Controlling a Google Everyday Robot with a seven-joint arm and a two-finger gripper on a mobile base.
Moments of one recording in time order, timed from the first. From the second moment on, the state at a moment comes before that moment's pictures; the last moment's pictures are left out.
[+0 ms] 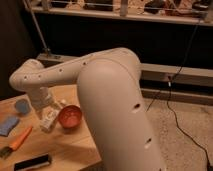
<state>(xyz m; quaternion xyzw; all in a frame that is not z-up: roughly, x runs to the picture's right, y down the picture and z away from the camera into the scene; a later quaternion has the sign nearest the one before) -0.308 0.116 0.722 -0.30 0.15 0.46 0.82</state>
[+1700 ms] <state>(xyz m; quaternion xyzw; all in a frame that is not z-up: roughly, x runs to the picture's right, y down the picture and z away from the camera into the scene) -0.340 0.231 0.756 -0.31 0.12 0.24 0.91</state>
